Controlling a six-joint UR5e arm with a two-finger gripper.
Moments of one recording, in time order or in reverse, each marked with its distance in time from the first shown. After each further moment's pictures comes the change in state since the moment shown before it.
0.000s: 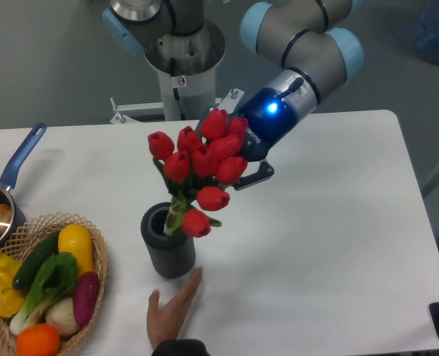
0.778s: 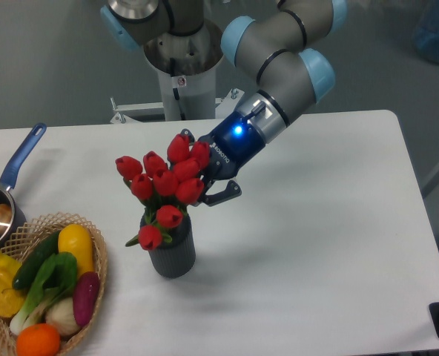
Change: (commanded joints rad) arm -0.078 -0.017 -0.040 0.000 0.094 0.115
